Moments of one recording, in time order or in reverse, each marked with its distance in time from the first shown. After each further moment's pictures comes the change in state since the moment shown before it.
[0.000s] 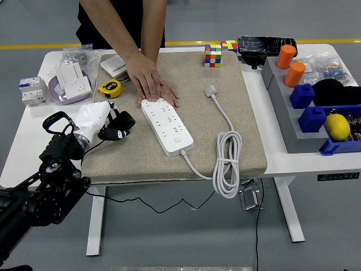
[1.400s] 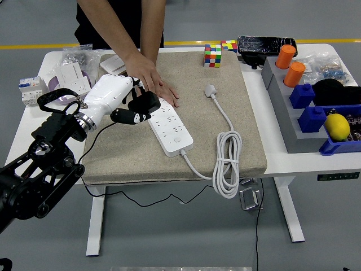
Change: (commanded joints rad) left arm -0.044 0.115 0.091 -0.276 -0.004 -0.086 -0.150; right arm 0.006 -0.002 0.006 0.007 -0.006 -0.013 0.012
